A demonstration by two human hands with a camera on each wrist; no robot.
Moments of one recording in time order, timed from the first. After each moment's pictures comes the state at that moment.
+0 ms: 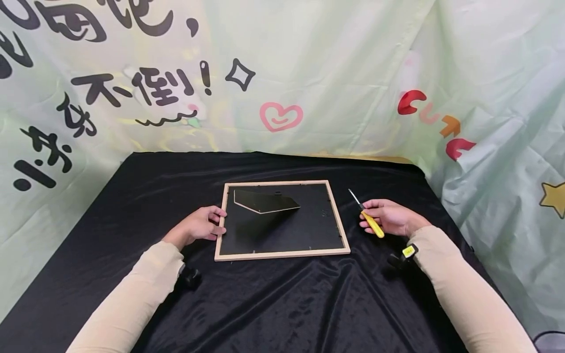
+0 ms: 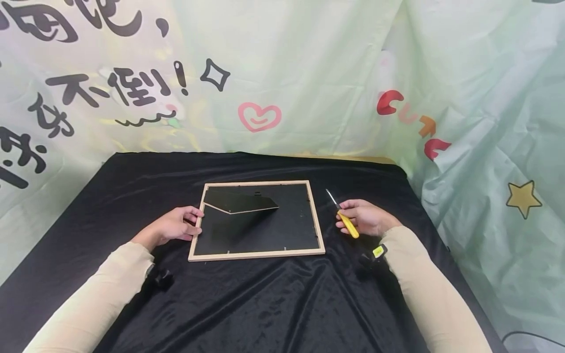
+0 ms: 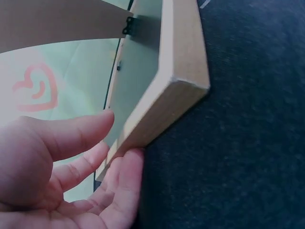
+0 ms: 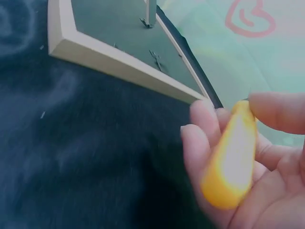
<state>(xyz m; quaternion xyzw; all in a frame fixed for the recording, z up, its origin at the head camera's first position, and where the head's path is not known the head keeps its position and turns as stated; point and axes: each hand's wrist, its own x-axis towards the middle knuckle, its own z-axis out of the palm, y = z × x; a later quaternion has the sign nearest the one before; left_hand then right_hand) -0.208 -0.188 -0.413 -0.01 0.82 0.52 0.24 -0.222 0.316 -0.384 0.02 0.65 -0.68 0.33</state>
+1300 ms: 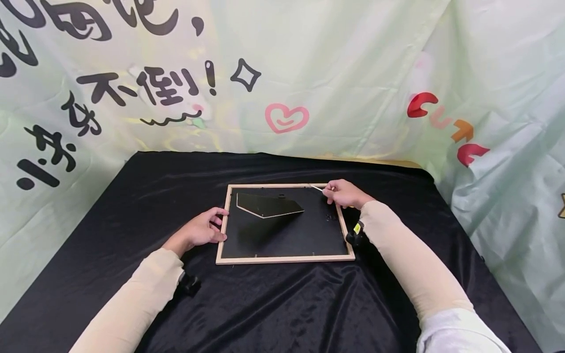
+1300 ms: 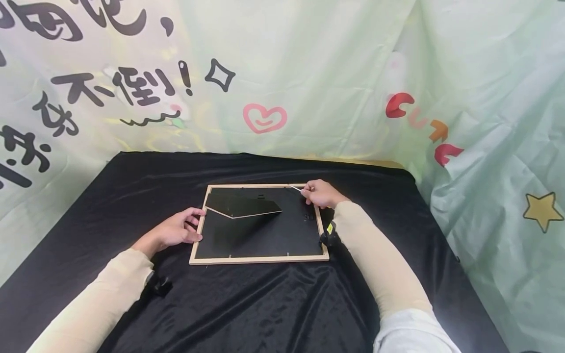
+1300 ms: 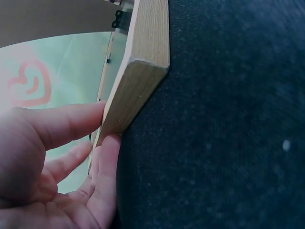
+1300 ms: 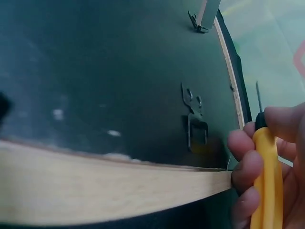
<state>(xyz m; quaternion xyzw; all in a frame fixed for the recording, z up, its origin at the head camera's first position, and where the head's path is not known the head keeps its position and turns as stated) -0.204 -0.195 -0.425 0.03 0.83 0.52 0.20 -0.311 0.218 -0.400 -0.13 0.91 -0.36 0.17</state>
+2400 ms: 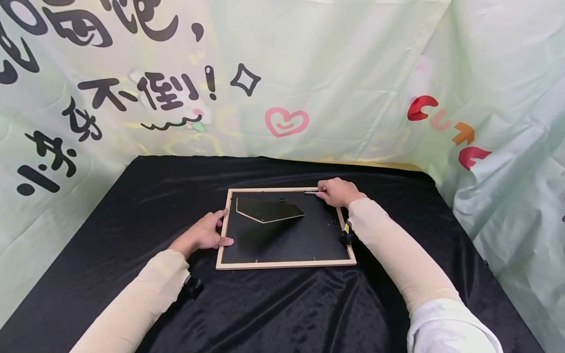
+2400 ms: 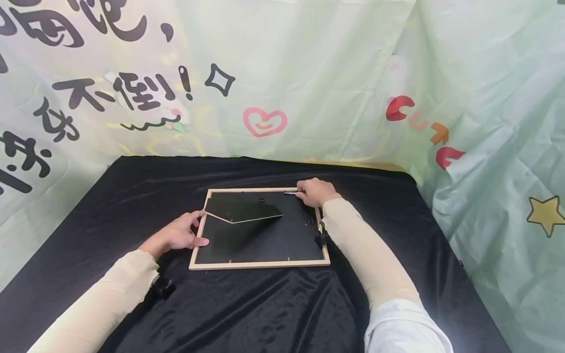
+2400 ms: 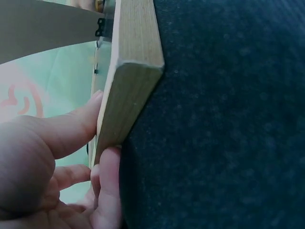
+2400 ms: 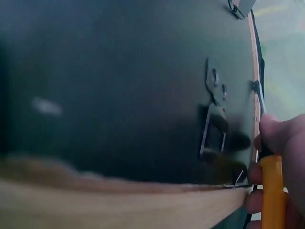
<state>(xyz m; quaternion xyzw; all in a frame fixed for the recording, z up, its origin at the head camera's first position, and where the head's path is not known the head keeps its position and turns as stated) -0.209 -0.183 -0.420 0.06 0.91 0.37 0.17 -0.329 0.196 -0.399 -0.23 0.97 -0.06 0.10</state>
